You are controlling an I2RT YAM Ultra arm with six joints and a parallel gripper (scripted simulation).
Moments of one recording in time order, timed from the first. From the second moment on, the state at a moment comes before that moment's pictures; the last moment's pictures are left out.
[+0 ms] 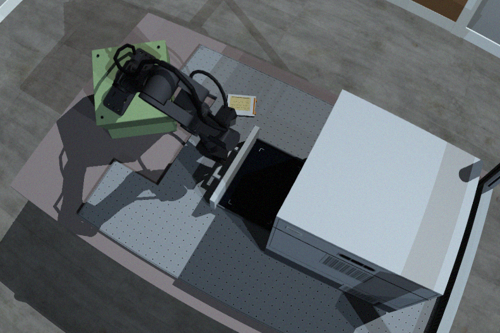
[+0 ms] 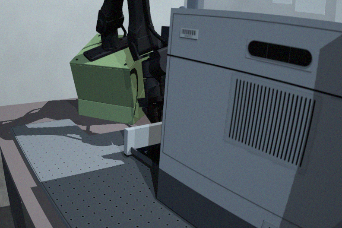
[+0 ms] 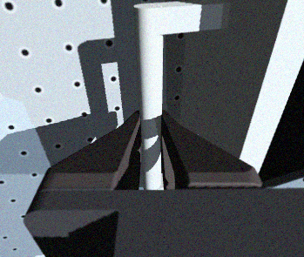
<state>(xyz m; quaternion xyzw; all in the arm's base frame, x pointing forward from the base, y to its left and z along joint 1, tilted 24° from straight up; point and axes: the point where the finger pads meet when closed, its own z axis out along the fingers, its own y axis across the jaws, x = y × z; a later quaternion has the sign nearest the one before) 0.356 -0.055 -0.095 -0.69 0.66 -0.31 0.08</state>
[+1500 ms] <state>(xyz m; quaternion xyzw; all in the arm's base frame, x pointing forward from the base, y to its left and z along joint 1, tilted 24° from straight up) 0.356 -0.055 -0.095 -0.69 0.66 -0.31 0.08</state>
